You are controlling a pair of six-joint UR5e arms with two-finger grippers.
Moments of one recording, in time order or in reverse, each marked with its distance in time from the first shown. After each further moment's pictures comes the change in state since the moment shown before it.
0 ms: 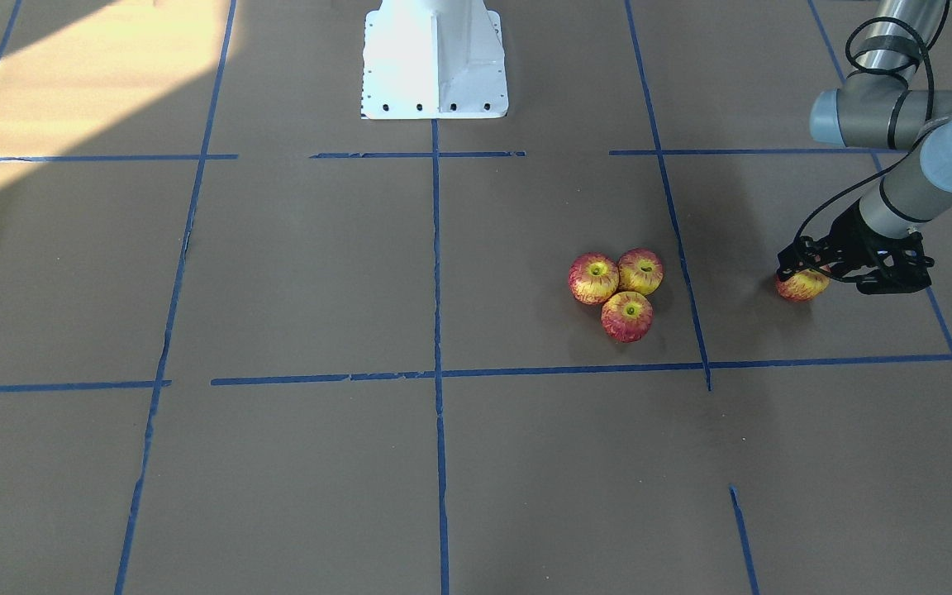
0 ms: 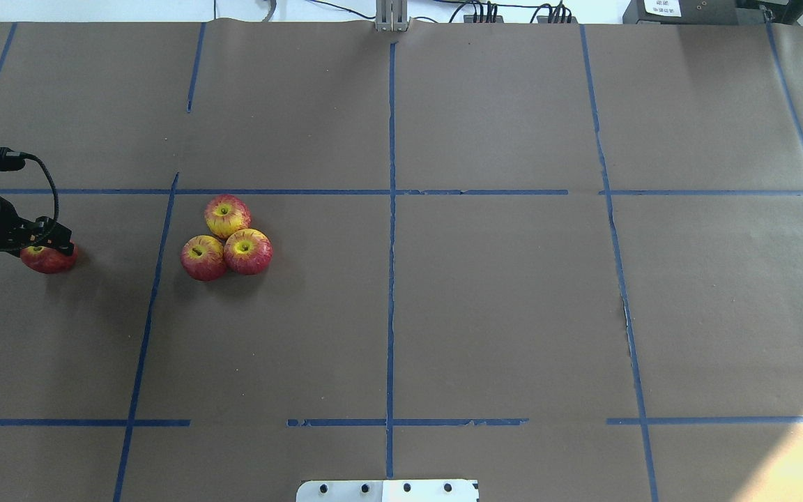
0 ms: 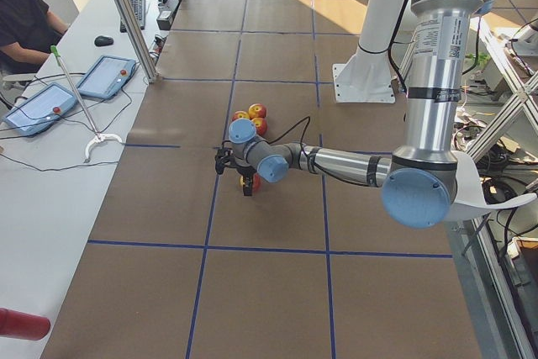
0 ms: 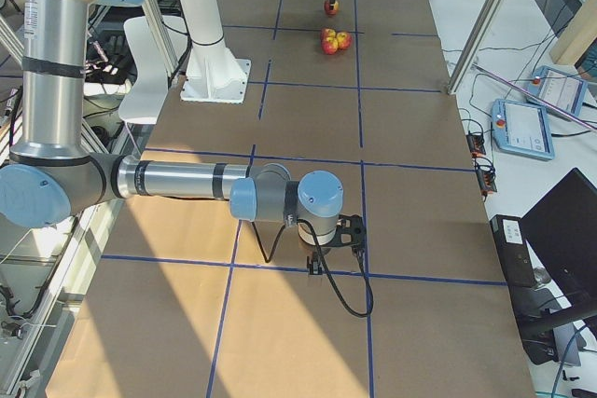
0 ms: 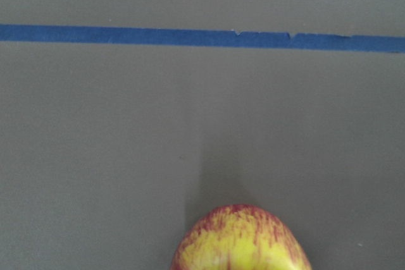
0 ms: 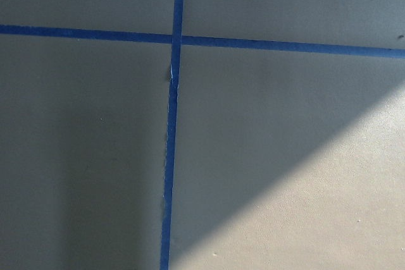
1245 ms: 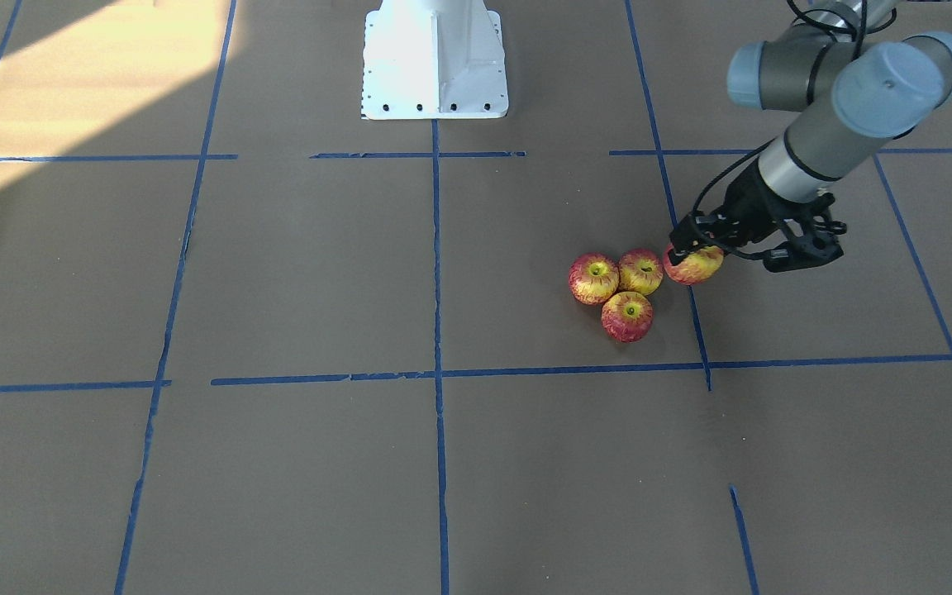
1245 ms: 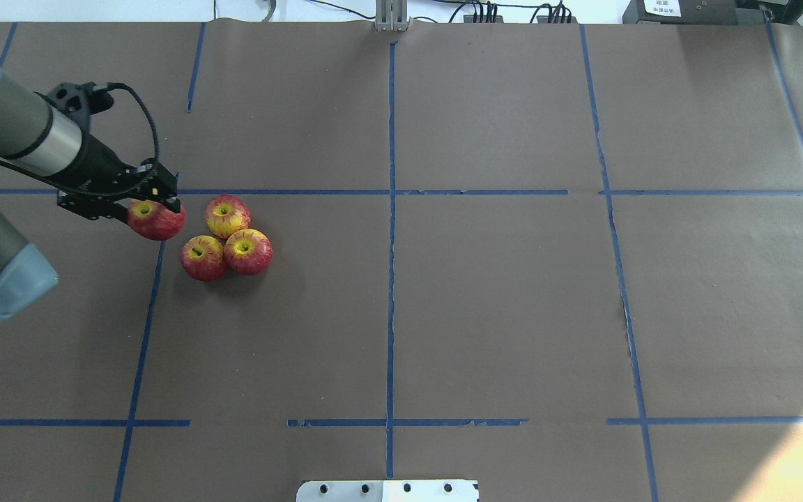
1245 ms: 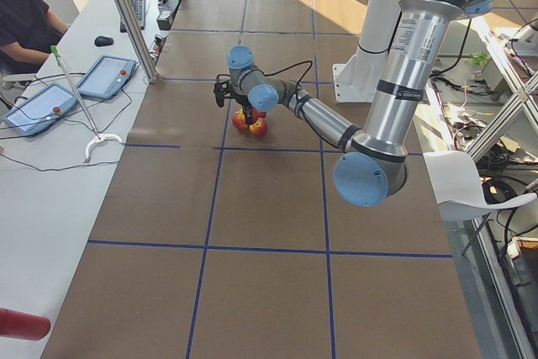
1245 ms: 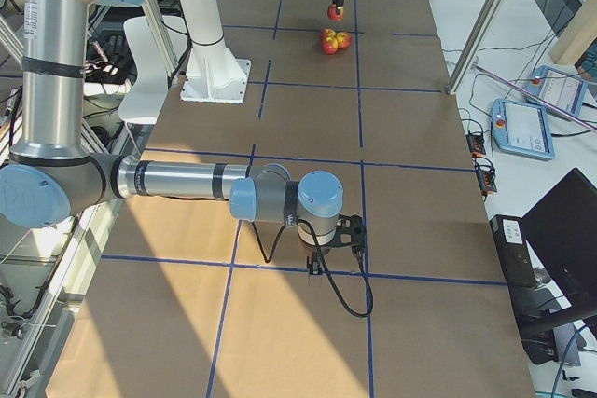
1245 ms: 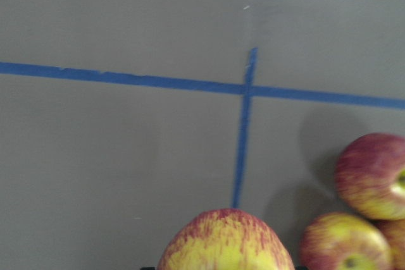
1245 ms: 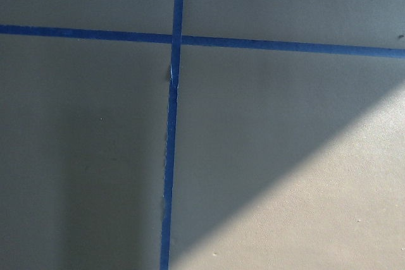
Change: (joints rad) left arm 0.096 -0.264 -0.233 0.287 -0.049 -0.385; right arm 0.000 0.000 0.000 0.000 0.000 0.000
